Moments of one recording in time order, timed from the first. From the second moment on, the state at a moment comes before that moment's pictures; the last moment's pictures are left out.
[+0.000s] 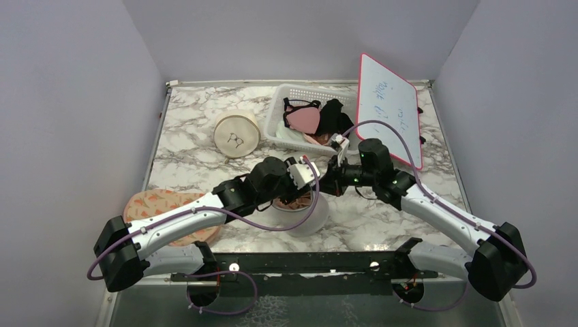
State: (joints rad) left arm -0.99 1.13 0.82 -0.21 -0.07 0.26; right arm 0.60 1.12 0.72 -0.10 -0.61 0.22
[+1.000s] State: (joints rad) left arm -1.00 1.05 0.80 -0.21 -0.10 0.26; right arm 0.59 1.20 0.75 -0.07 -0.51 0.24
